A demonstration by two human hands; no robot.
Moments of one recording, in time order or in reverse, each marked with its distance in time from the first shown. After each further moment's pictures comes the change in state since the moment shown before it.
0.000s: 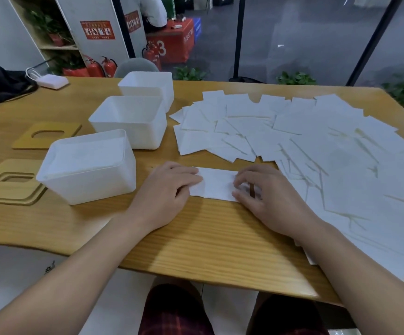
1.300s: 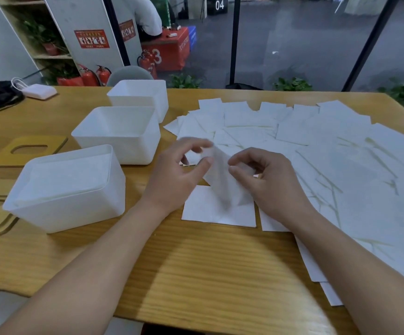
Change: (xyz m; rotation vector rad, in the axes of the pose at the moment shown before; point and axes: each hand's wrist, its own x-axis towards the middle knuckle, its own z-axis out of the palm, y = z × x) left_hand 0.081 0.011 0.006 -0.479 0.252 -0.075; right_hand 0.062 -0.001 -0.001 0.371 0.214 0.151
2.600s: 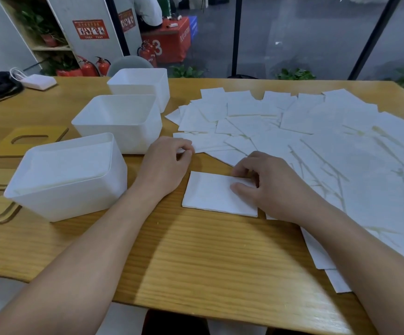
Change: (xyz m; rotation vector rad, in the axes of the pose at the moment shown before) left_hand 0.010 -0.032 -0.014 0.412 -0.065 -0.177; right_hand -0.010 0.010 -0.004 -0.346 -0.288 -0.005
